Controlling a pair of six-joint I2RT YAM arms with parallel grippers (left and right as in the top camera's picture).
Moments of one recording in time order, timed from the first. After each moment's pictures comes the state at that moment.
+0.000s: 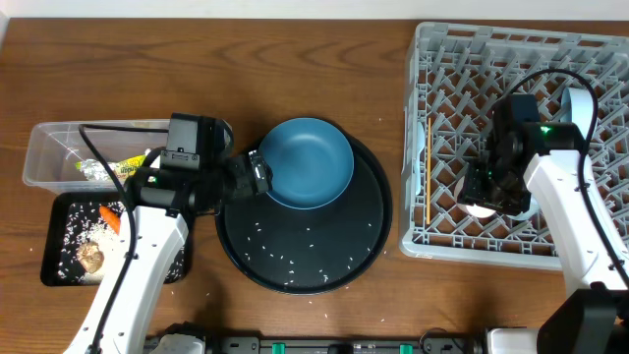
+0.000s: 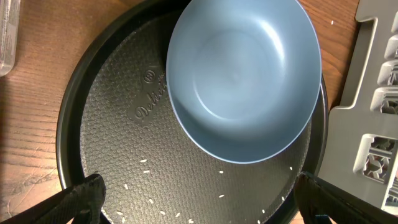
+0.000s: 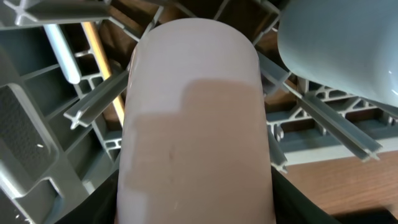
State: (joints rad) left arm -0.15 1.27 1.03 -0.87 0.25 -0.46; right arm 0.02 1.54 1.21 -1.22 0.01 0.30
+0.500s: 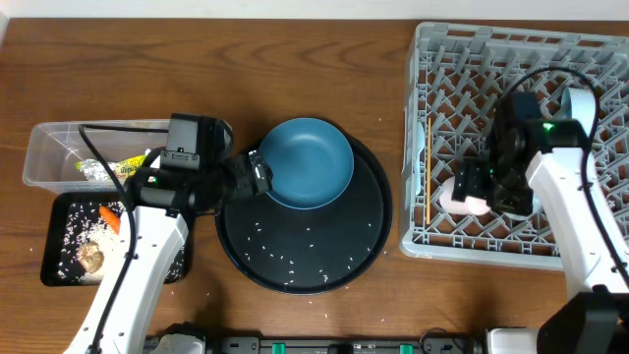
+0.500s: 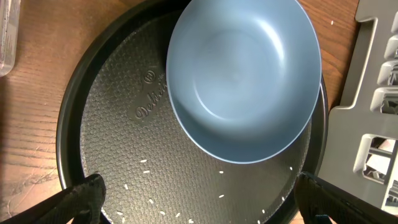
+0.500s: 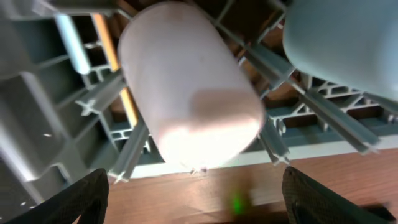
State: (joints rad) left arm -0.15 1.27 1.03 -0.87 0.25 -0.46; right arm 0.02 1.54 1.27 -1.28 -0.02 0.29
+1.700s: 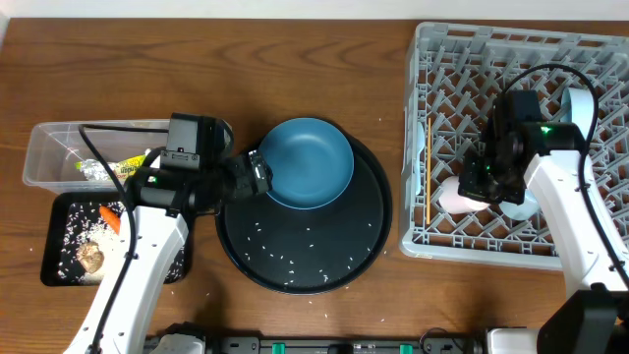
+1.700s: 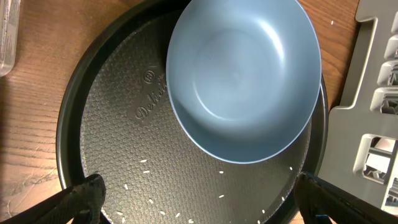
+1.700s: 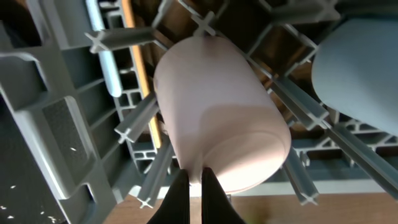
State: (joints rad) left arm -0.15 1.27 1.03 -0.87 0.25 -0.46; right arm 0.02 1.54 1.21 -1.14 -0.07 0.26
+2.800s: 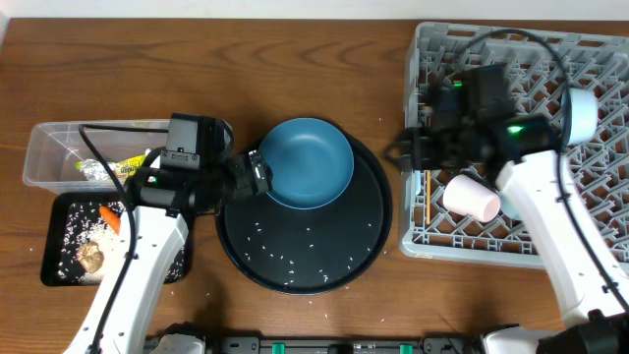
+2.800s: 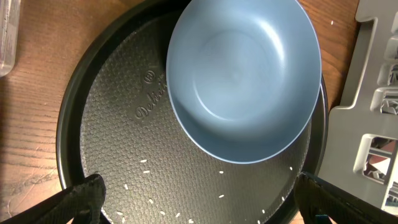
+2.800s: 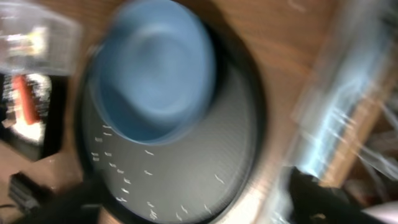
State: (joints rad) left arm -0.15 1.27 1.03 -0.87 0.25 -0.46; right arm 0.29 1.51 1.34 -0.89 -0.41 0.19
